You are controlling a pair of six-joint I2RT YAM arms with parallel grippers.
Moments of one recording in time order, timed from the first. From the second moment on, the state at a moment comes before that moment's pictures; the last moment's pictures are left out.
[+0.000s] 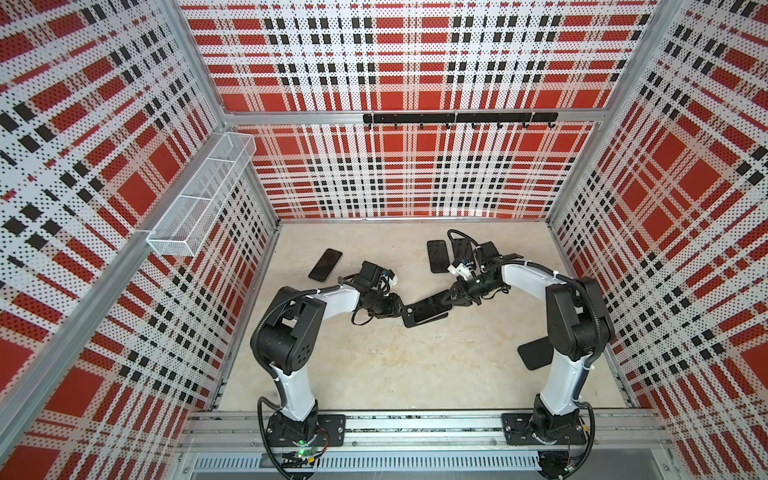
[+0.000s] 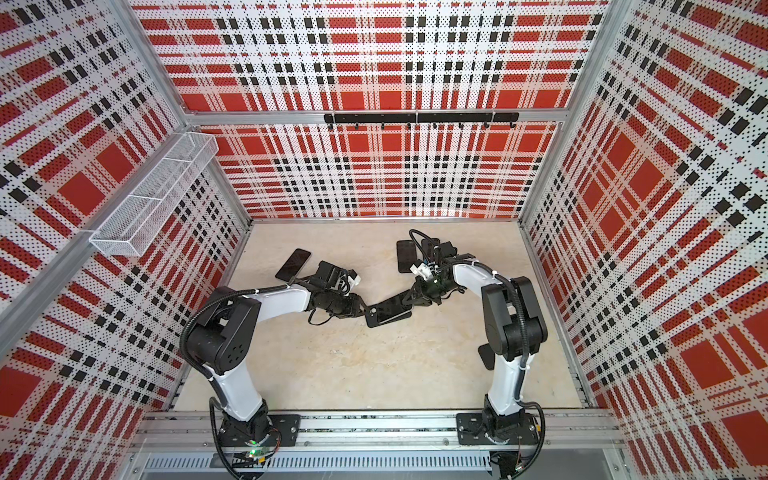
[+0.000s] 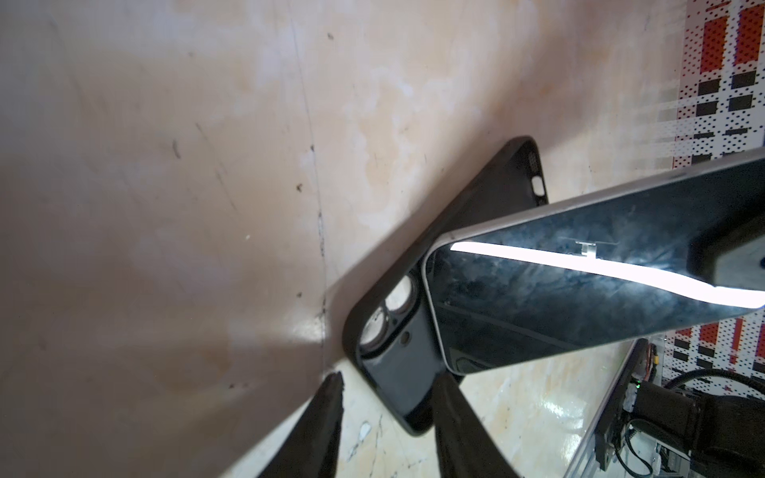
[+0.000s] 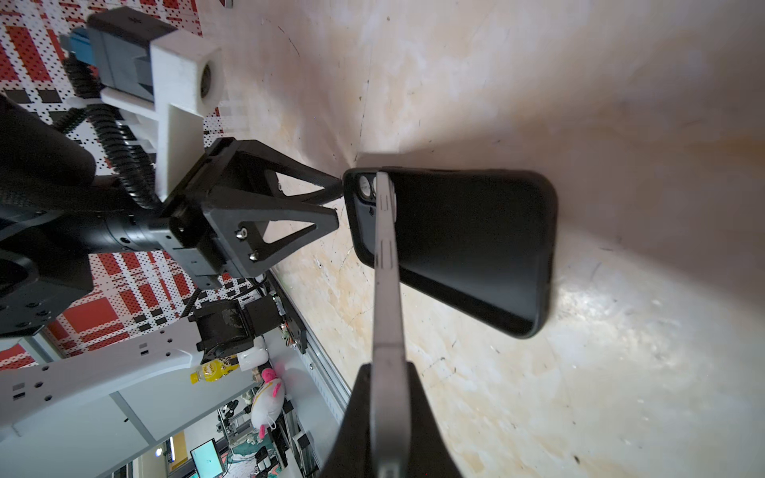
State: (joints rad) left arm -0.43 1.83 0.99 -0.23 0.55 -0.37; right arm 0.27 1.90 1.27 -0.71 -0.86 0.22
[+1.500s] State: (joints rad) left arm -0.42 1.85 0.97 -0.15 0.57 -0.44; right arm 0.36 1.91 1.07 -0.40 -0.89 0.39
